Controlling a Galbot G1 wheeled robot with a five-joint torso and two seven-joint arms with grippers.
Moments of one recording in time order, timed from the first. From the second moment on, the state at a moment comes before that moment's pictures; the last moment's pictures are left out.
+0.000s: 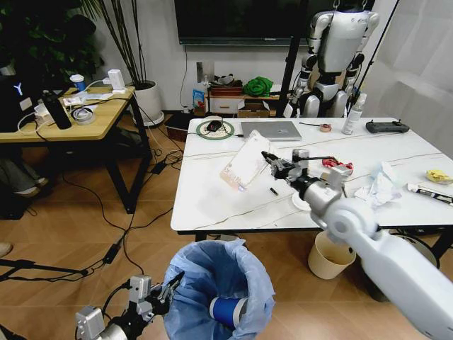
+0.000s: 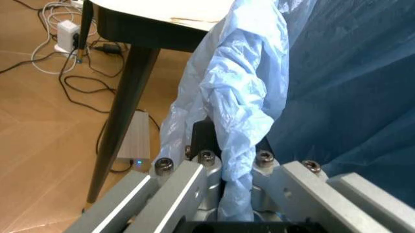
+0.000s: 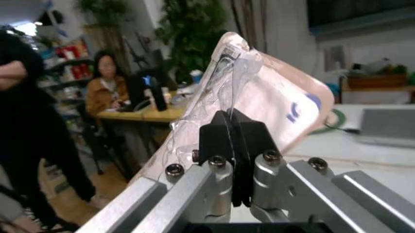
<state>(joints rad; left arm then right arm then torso) 1.97 -1.00 -0.61 -2.33 -0.80 0.26 0.12 -0.86 0.74 0.13 2.13 1.12 -0.18 0.02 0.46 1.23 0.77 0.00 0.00</state>
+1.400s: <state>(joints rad) 2.05 -1.01 -0.68 -2.41 -0.85 0.28 0.08 -1.14 0.58 0.07 2.24 0.78 0.09 -0.53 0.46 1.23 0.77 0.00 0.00</state>
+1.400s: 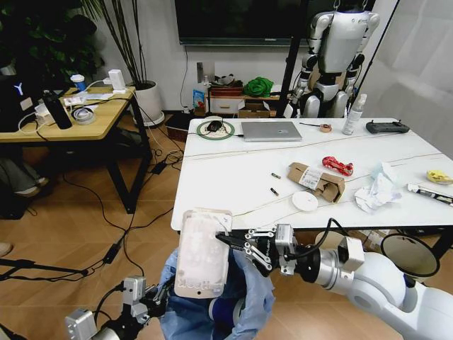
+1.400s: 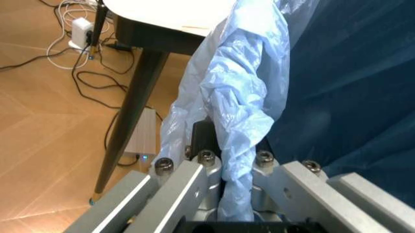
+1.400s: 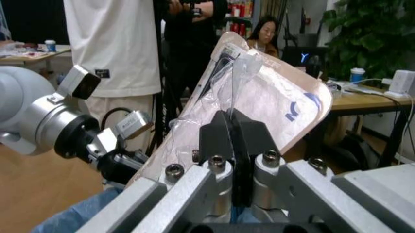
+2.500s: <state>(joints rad) 2.02 -1.00 -0.67 -2.40 -0.84 0.29 0.07 -1.12 0.71 0.38 2.03 0.92 -0.12 -0.17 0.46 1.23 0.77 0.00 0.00</state>
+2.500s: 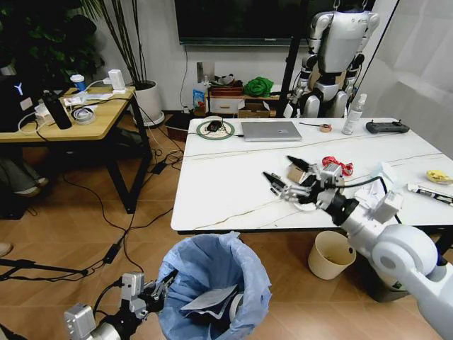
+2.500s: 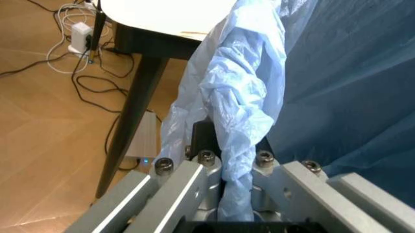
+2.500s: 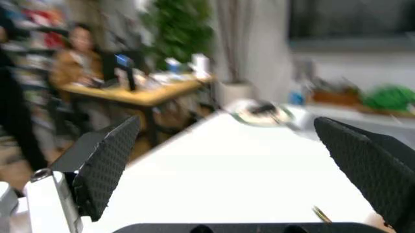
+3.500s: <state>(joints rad) 2.01 -1.01 -0.66 -2.38 -0.84 0.28 0.08 -1.03 0.77 0.20 1.72 0.70 -0.25 -0.13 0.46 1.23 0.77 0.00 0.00</state>
